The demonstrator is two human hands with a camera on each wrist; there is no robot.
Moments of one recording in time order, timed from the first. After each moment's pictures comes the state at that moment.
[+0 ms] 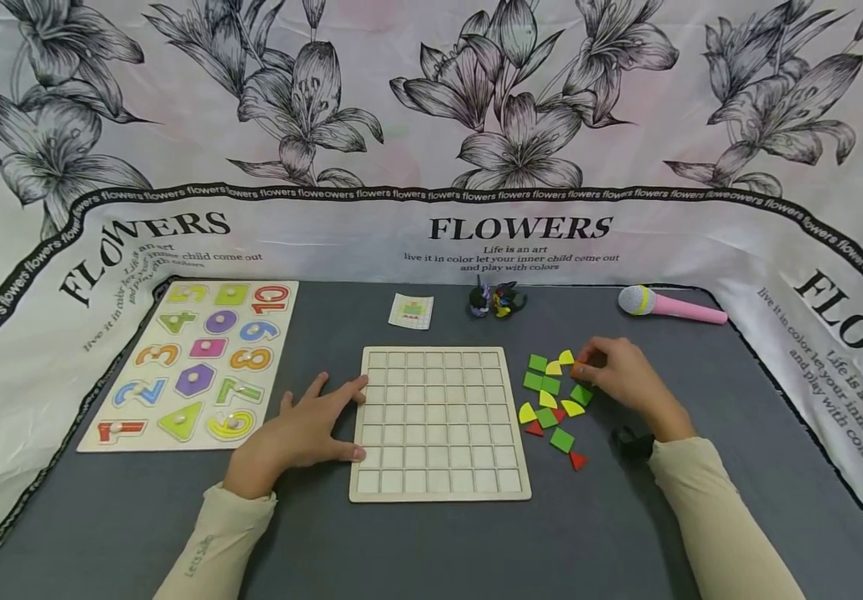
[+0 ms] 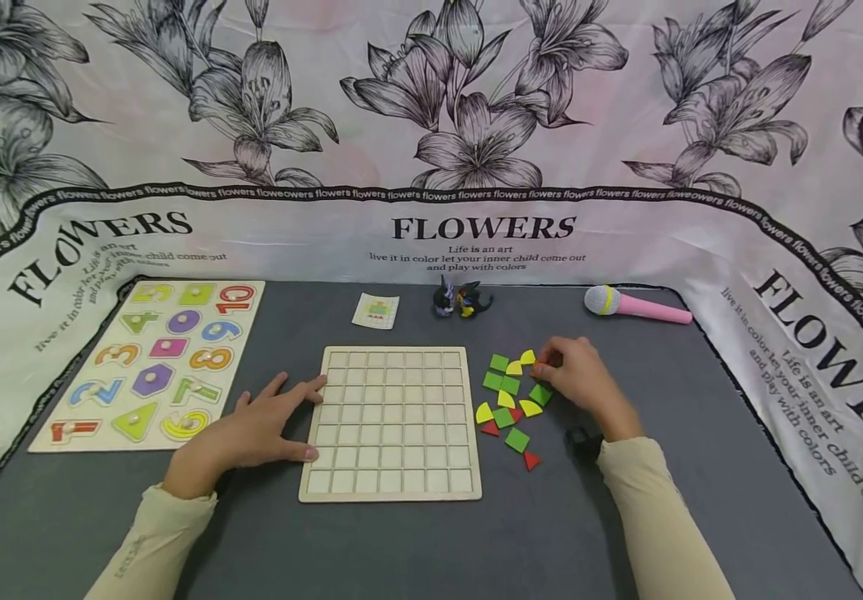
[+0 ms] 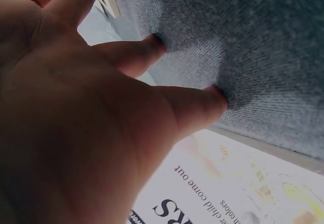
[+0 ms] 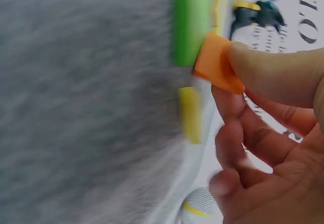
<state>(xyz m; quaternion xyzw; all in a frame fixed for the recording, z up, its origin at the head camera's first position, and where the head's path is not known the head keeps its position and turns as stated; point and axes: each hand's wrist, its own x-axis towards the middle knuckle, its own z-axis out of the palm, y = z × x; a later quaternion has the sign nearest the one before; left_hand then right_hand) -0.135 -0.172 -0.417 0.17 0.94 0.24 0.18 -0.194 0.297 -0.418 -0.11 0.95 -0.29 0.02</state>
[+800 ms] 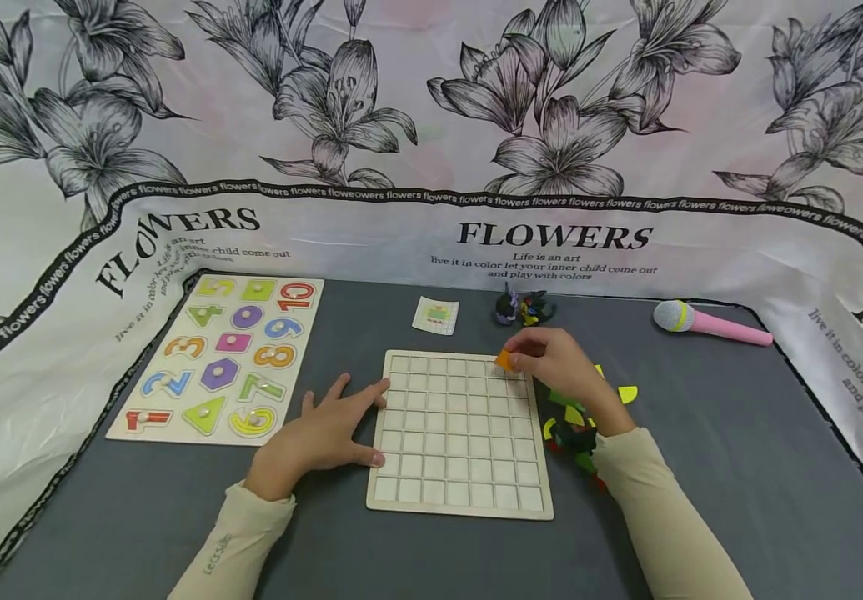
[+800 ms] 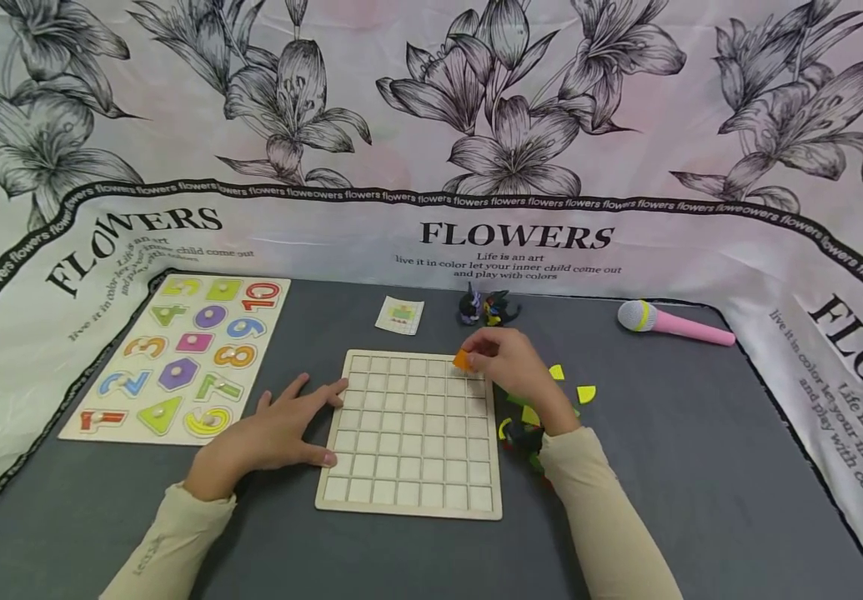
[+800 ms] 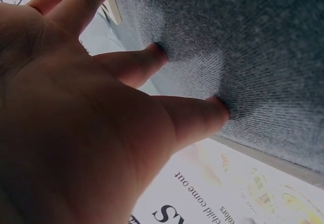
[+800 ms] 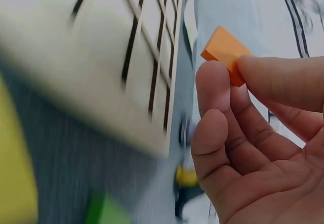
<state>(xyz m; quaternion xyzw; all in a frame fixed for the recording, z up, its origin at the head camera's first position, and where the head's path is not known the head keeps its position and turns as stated) -0.139 -0.175 -0.424 0.15 0.94 0.25 0.18 -0.227 0.185 -0.415 -0.19 0.88 -0.44 0.06</state>
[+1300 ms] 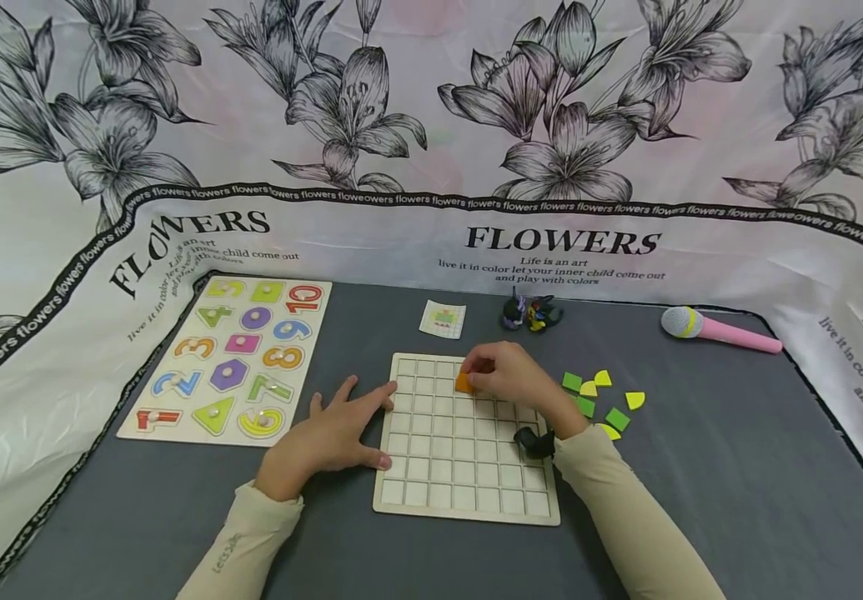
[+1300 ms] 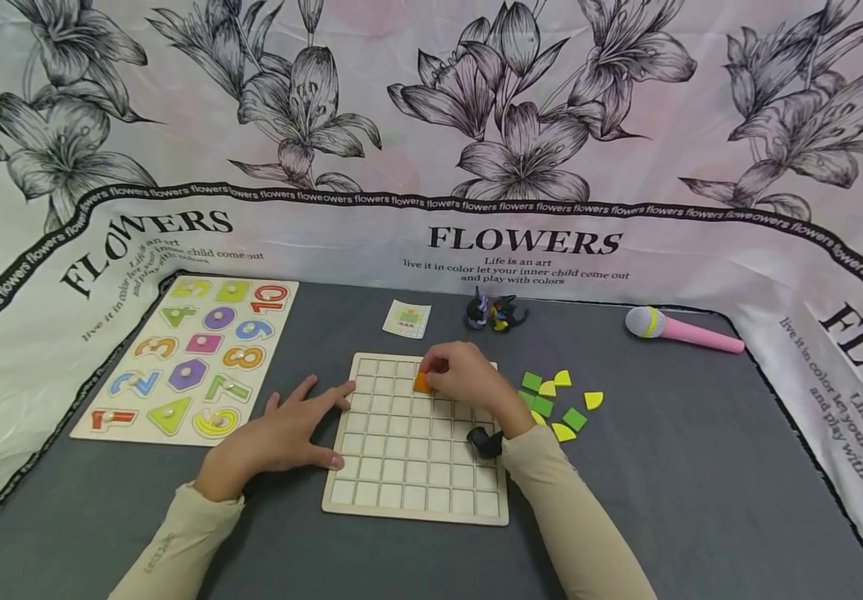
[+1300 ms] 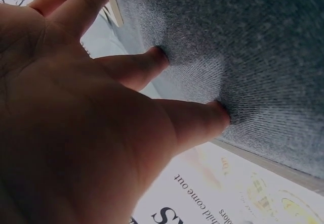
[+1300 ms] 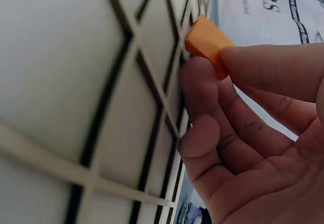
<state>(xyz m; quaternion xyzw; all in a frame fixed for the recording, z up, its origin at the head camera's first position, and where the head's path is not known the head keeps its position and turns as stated) -0.136 -0.172 -0.418 0.15 0.94 0.26 0.18 -0.231 0.124 -0.422 -0.27 0.87 -0.39 0.12</state>
